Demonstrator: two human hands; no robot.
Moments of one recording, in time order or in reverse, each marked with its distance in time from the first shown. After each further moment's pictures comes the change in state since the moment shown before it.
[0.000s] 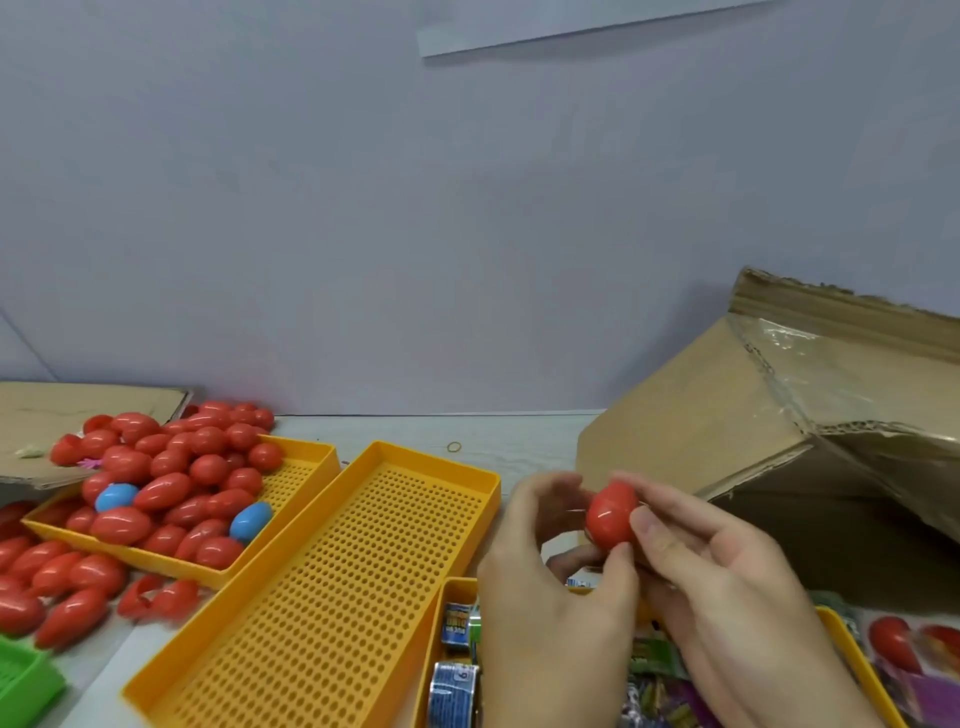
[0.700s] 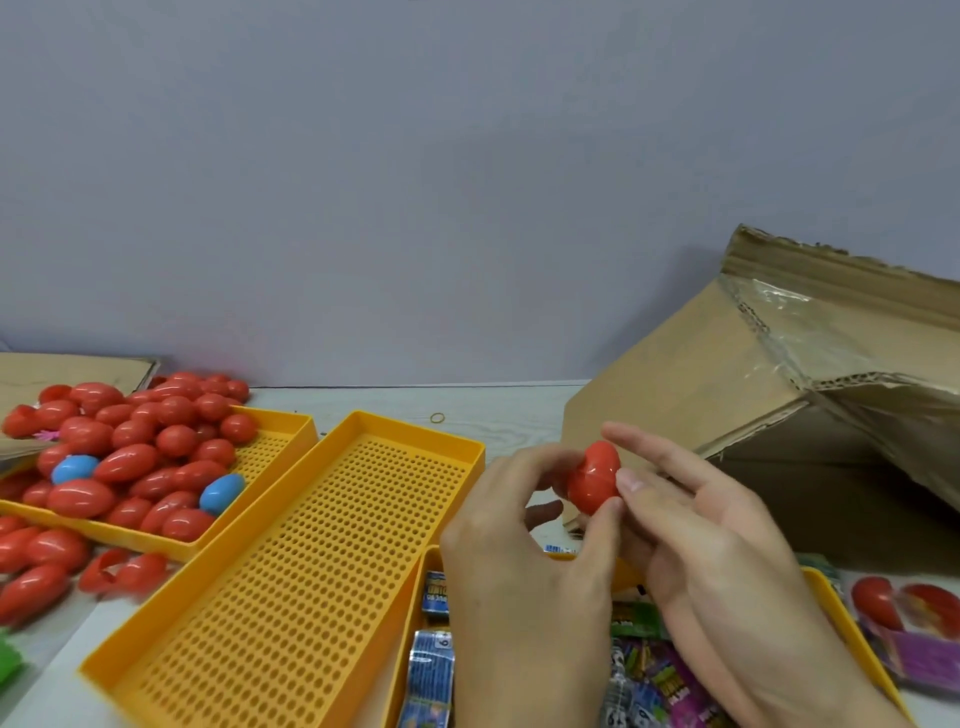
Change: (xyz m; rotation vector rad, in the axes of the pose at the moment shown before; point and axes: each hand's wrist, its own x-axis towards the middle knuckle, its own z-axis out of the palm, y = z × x) left_hand -0.006 -0.001 -0.005 0.264 0.047 0.310; right_hand -0.009 -0.008 0.006 0.081 -0.110 -0.023
